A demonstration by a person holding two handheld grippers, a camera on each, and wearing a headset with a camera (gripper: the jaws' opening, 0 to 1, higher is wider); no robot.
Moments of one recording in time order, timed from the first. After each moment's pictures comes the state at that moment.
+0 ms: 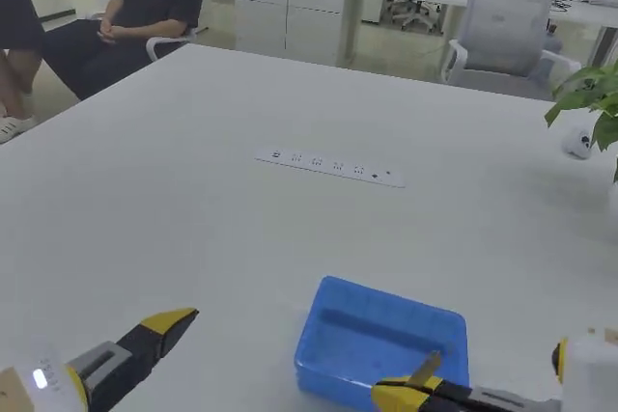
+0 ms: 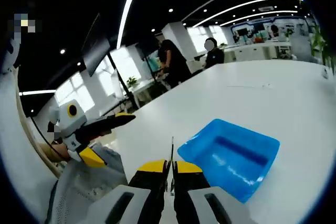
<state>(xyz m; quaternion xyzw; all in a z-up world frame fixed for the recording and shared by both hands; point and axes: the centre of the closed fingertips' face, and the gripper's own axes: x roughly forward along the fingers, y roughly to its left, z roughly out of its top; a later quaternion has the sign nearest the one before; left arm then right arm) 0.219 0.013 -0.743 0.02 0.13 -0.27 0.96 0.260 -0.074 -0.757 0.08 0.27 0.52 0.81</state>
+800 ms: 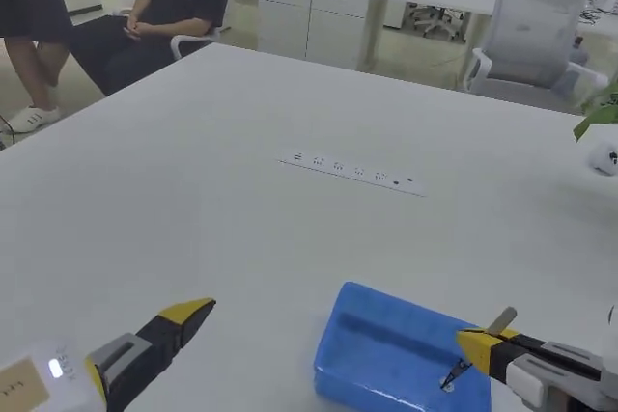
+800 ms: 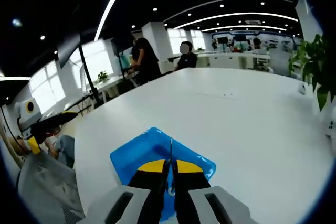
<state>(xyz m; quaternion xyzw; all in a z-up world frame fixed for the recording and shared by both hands) 0.222 0.021 -0.727 -0.03 0.09 -0.25 0.96 0.347 -0.117 -0.793 -0.01 0.27 0.43 0.86</state>
